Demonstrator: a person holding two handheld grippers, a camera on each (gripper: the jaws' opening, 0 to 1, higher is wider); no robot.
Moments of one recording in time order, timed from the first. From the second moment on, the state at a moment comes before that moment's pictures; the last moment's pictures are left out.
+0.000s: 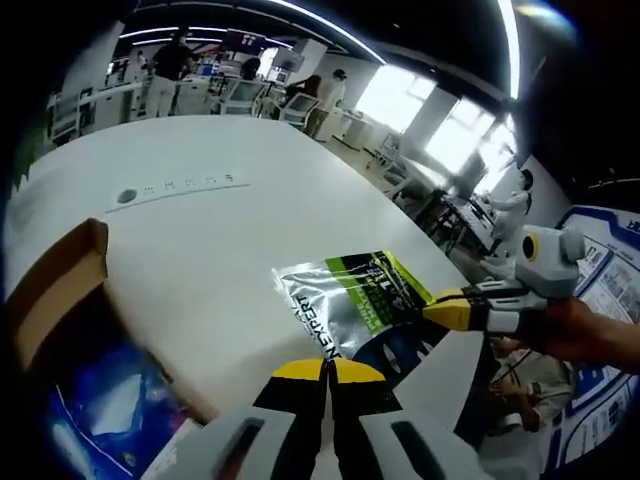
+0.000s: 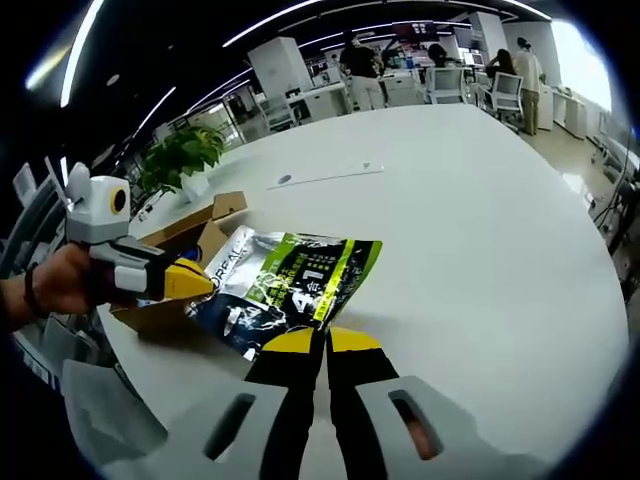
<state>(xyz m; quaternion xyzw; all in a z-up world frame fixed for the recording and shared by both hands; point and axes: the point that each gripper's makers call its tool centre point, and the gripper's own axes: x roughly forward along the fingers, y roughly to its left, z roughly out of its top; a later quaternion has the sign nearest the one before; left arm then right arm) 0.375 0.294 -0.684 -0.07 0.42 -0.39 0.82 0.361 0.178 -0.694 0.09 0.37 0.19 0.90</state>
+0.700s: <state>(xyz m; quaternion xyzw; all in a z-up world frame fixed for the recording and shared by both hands) 0.404 0.283 -0.717 -0.05 0.44 -0.37 0.81 0.394 0.168 -0.727 0.09 0.40 0.20 0.89</state>
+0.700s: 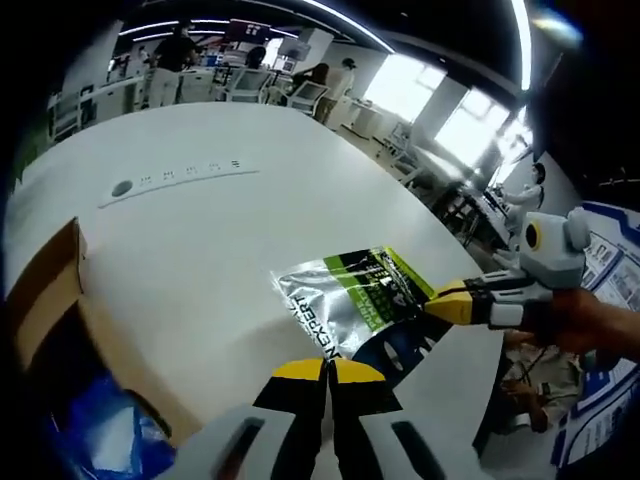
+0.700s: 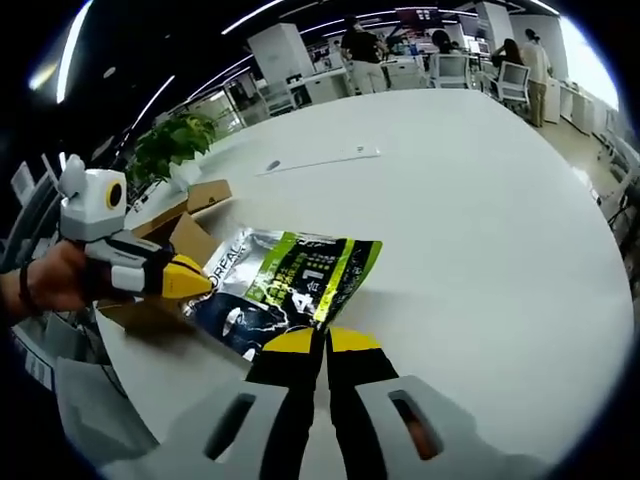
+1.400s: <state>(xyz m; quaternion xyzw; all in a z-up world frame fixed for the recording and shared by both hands) 0.414 0.276 -0.754 0.02 0.48 -0.36 0.80 0.403 0.163 -0.764 0.08 0.44 0.21 0.87</state>
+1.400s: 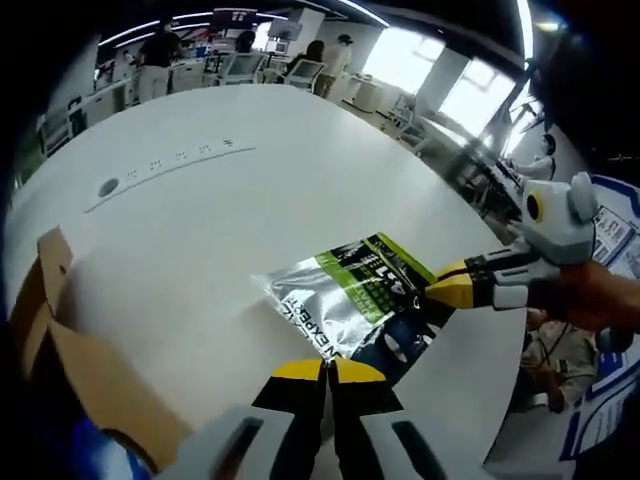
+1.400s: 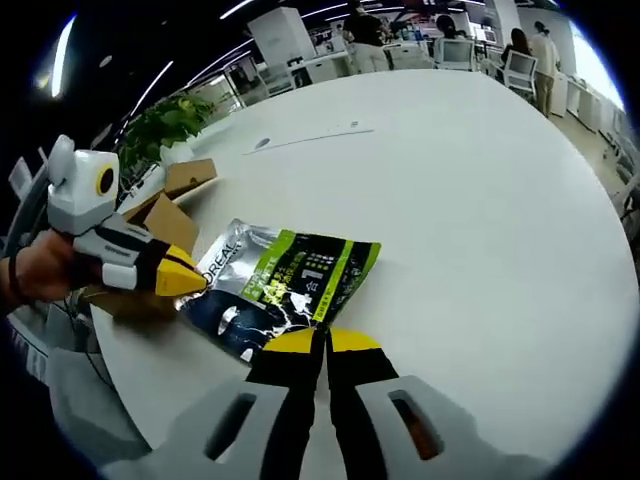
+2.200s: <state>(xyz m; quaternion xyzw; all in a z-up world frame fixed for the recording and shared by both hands) 0.399 0.278 -0.782 0.10 0.55 -0.36 0.75 0.401 0.159 -0.785 0.06 0.46 0.21 0.86</state>
